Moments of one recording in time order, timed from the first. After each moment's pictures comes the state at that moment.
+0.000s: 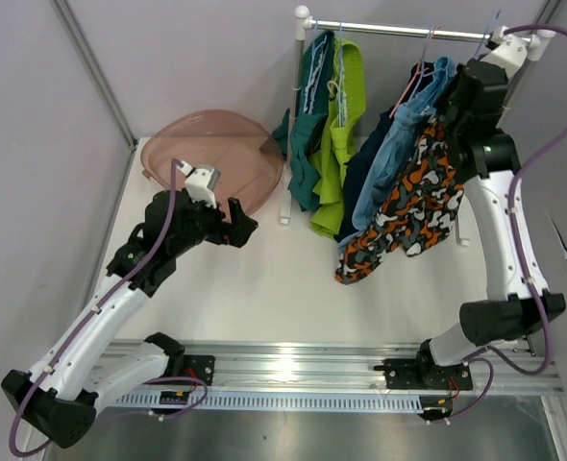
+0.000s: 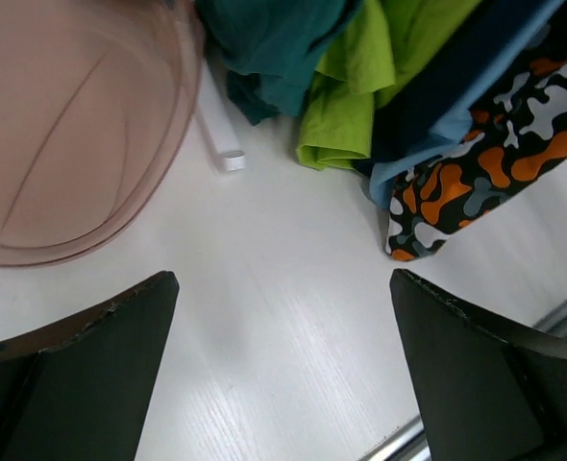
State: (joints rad) left arm -0.46 0.90 0.95 -0.43 0.11 -0.27; right arm 0.15 1.57 1.92 -0.46 0.44 0.33
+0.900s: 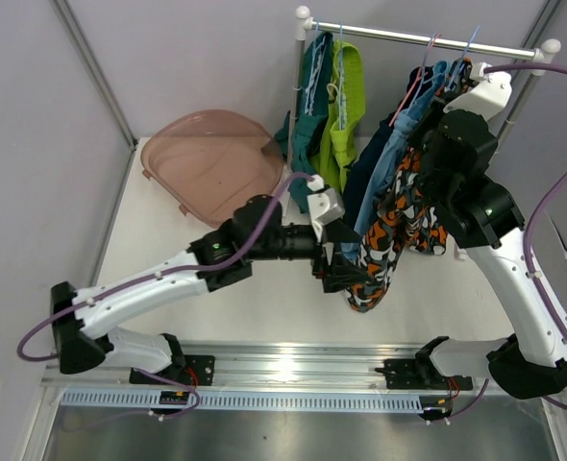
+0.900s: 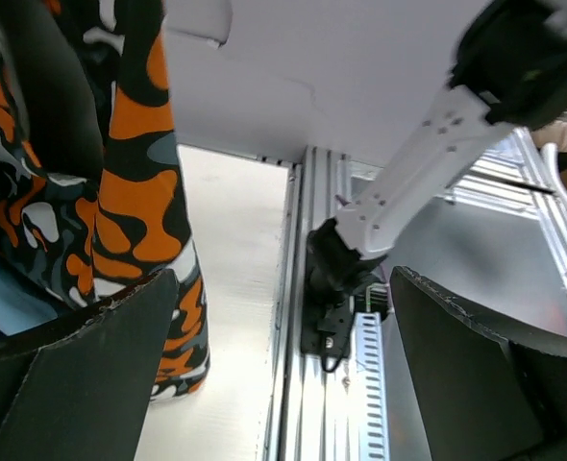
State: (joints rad) left arm -1.08 1.28 1.26 -0.03 0.42 -0.21; right arm 0.59 1.26 1.77 -0.46 0.82 0.27
